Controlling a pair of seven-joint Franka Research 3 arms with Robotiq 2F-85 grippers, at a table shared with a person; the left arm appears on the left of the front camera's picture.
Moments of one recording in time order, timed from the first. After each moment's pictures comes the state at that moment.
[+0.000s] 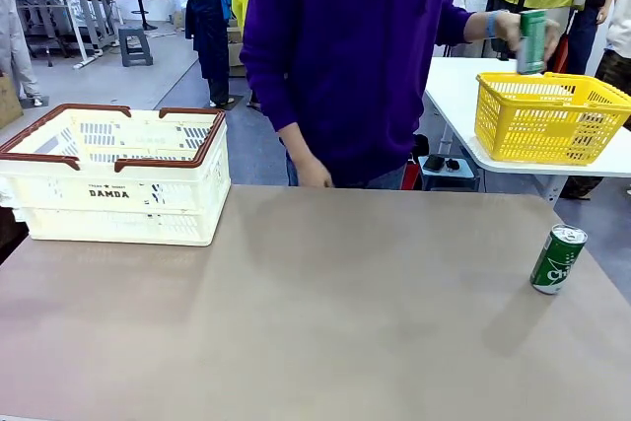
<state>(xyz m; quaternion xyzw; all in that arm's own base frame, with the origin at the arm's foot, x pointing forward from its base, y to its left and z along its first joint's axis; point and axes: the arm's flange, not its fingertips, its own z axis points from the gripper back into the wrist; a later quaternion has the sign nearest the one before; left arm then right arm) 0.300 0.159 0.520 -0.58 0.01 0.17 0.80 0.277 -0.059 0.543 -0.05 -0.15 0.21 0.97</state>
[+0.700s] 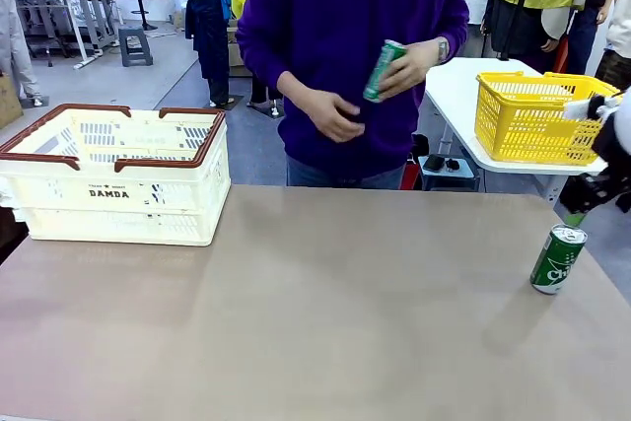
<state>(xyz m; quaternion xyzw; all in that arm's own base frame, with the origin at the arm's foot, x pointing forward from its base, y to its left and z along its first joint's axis) 0.299 0.159 0.520 -0.58 0.01 0.17 0.80 0.381 -0.015 0.452 -0.06 -0.11 0.09 0.99</state>
